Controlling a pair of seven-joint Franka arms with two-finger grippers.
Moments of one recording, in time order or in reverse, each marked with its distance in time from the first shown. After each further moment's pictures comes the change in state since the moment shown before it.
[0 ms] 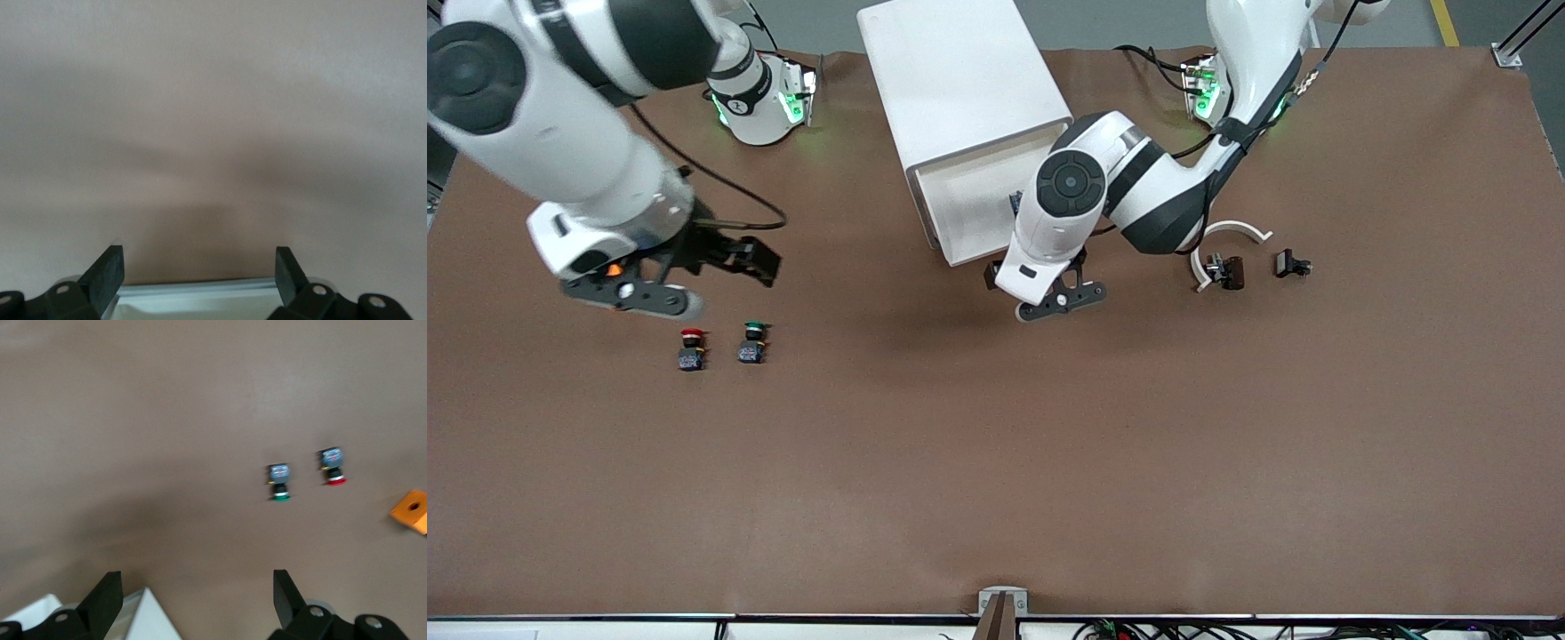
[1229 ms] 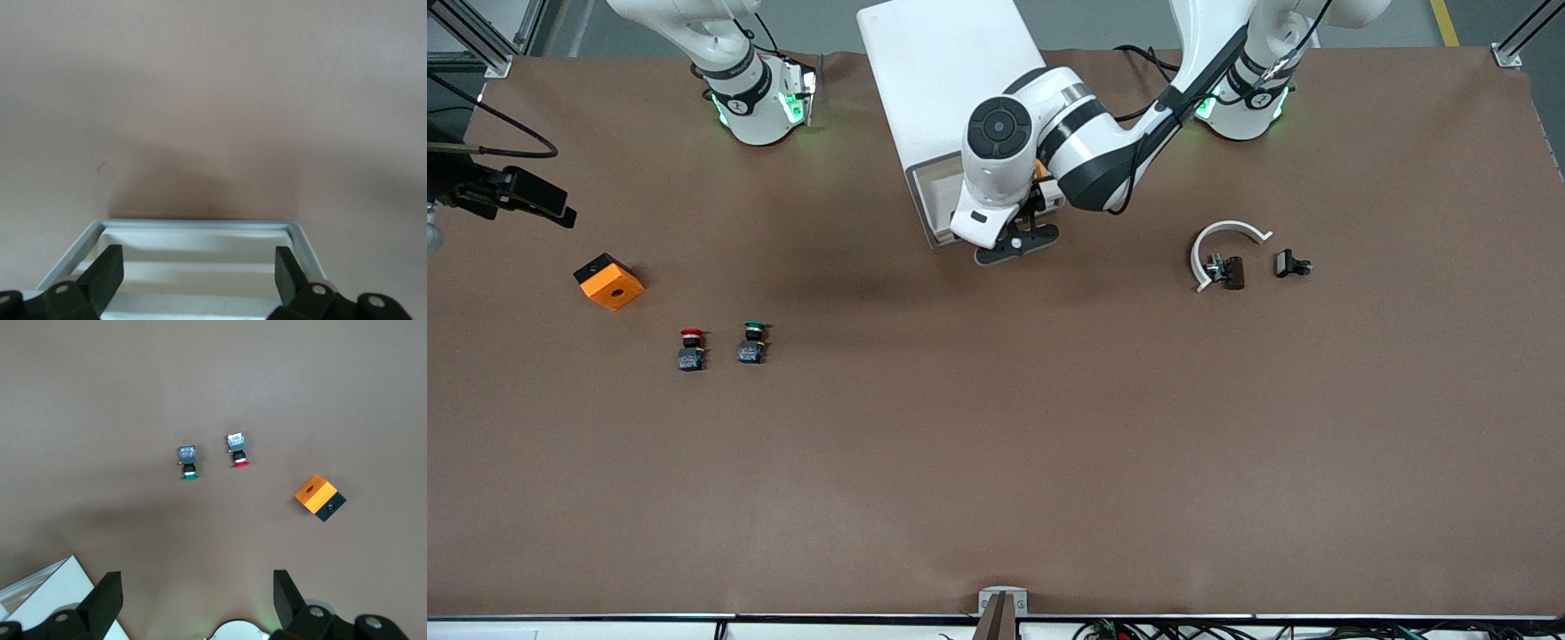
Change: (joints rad) left arm -0.097 -0.009 -0.053 -0.049 0.000 -0.034 -0.181; right arm -0.285 -0.233 0.001 -0.157 -0.027 -0.090 -0.310
